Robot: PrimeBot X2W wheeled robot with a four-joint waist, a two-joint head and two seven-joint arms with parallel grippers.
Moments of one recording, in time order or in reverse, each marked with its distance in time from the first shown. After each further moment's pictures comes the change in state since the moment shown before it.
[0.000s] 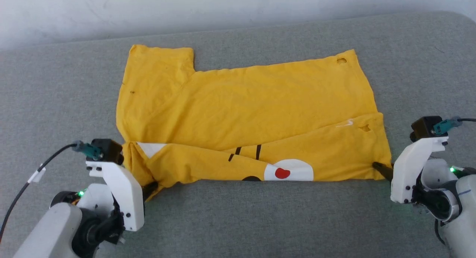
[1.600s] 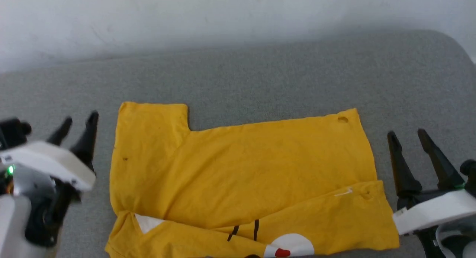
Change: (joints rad) left arm 0.111 -0.010 0.273 -0.164 0.002 0.110 -0.460; right arm 0.408 0.227 -0.196 -0.662 -0.272 0.001 -0.579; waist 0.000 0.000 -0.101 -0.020
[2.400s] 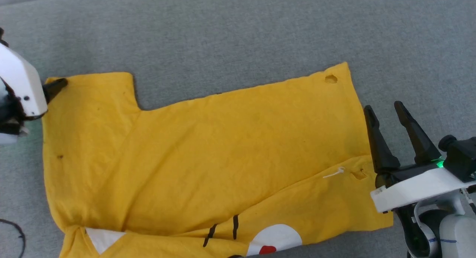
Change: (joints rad) left arm -0.669 0.128 -0.214 0.651 0.026 -0.210 0.522; right arm -0.151 0.028 0.089 0.057 -0.015 0.000 -0.052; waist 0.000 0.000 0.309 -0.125
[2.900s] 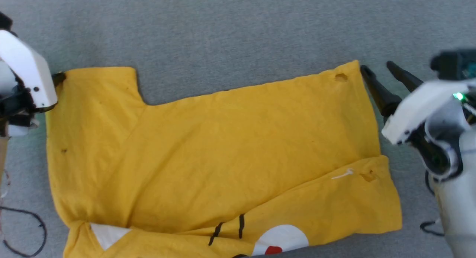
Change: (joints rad) left arm -0.035 -0.015 -0.016 -0.029 -0.026 0.035 0.076; right arm -0.378 -0.171 0.056 0.342 0.225 0.000 0.280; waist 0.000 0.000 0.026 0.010
